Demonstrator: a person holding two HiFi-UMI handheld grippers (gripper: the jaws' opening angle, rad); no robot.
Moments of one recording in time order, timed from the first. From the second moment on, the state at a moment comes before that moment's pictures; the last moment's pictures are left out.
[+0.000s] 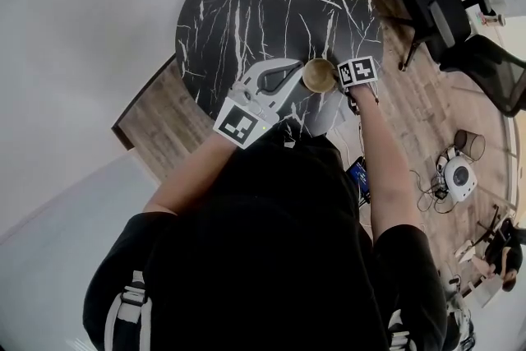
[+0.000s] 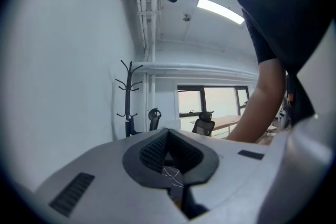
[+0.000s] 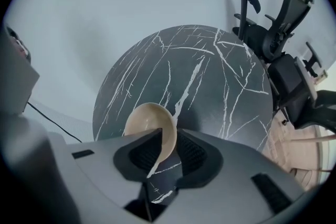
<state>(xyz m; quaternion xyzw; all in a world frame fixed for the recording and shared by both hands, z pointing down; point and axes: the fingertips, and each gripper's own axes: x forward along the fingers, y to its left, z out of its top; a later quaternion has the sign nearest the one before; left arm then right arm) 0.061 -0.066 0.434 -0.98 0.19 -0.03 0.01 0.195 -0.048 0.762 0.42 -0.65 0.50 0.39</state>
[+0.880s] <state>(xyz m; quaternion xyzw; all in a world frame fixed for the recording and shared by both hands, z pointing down) 0.086 -0.076 0.422 -0.98 0.18 -0.07 -0.01 0.173 -0.082 0.505 0.49 -0.84 0.18 0.14</state>
